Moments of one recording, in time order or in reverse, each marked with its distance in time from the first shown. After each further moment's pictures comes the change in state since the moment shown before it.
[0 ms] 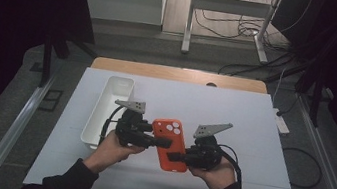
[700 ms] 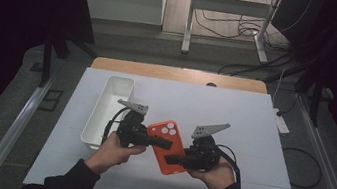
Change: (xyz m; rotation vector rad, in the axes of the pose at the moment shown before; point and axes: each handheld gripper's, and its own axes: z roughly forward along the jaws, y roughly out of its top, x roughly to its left) left arm 0.007 -0.004 0.007 0.028 -0.178 -0.071; right arm -0.002 -0.002 0.005 0.021 0.040 0.023
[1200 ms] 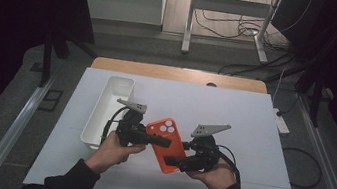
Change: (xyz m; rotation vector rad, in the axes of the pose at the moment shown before) left arm 0.004 -0.002 -0.002 -0.001 0.046 -0.029; right arm 0.002 0.000 0.001 -0.024 -0.123 0.004
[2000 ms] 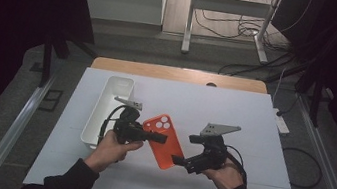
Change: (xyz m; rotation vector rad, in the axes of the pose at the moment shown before) left arm 0.011 -0.004 -0.007 -0.012 0.057 -0.073; right arm -0.008 -0.004 -0.014 -0.067 -0.089 -0.007
